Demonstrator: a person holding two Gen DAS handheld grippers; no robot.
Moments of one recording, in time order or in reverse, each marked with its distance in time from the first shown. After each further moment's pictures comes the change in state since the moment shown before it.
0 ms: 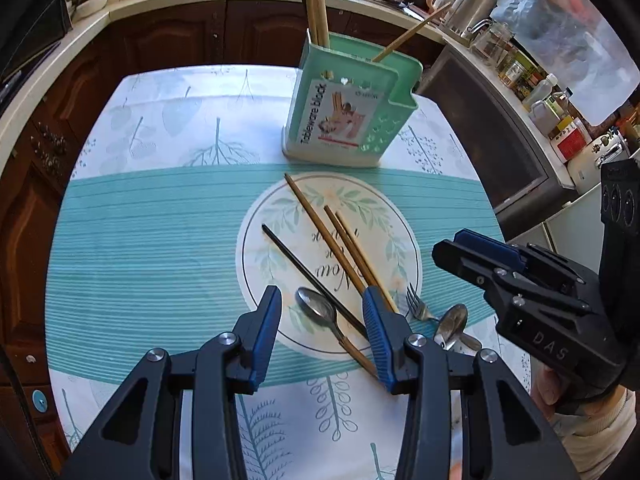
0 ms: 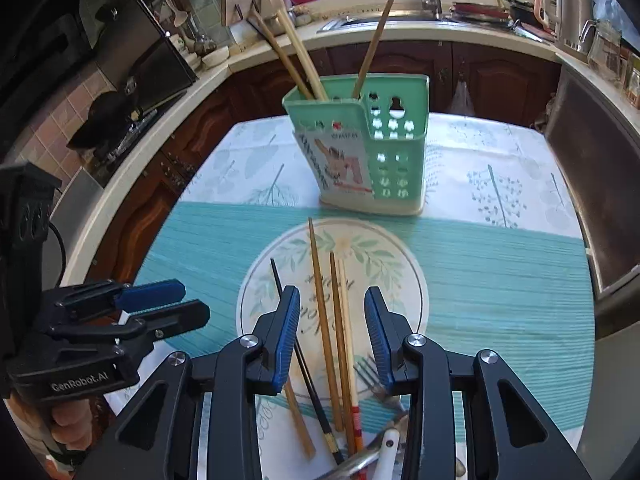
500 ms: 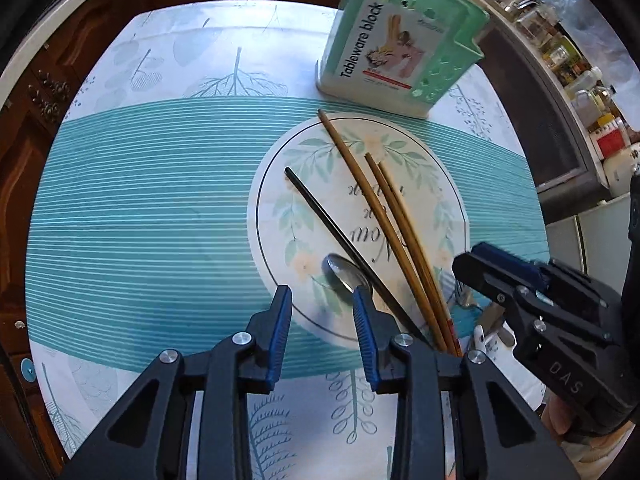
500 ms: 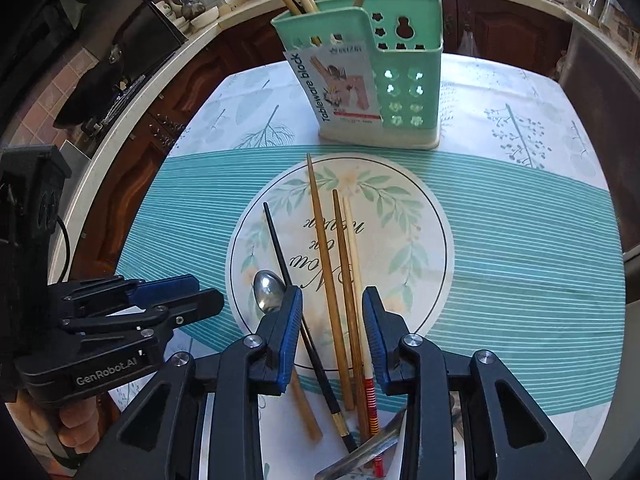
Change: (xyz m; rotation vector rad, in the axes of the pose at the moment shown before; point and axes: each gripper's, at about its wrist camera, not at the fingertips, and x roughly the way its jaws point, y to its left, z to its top) left arm 0.059 0.024 0.005 -0.106 0.155 0.064; right arm 0.060 -0.005 0.002 0.038 0.171 0.002
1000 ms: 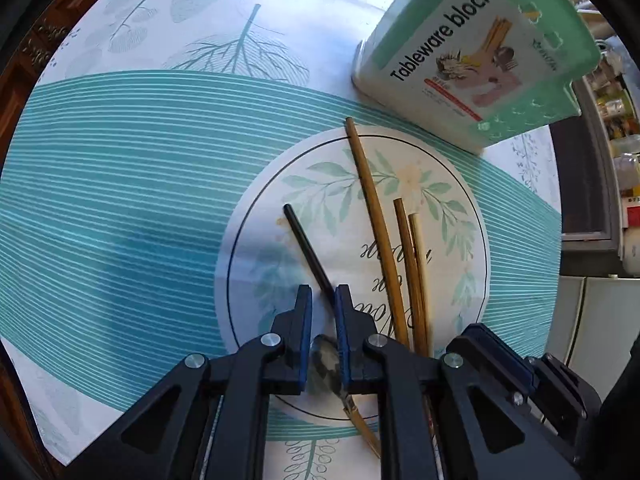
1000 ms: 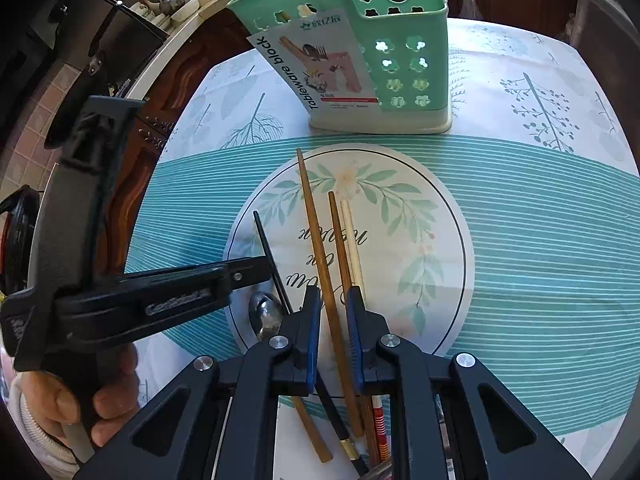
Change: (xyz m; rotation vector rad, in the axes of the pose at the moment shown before) left arm 0.058 0.007 0.057 -0.200 0.131 0.012; right arm 0.035 -0.014 0.034 0.072 0.076 0.063
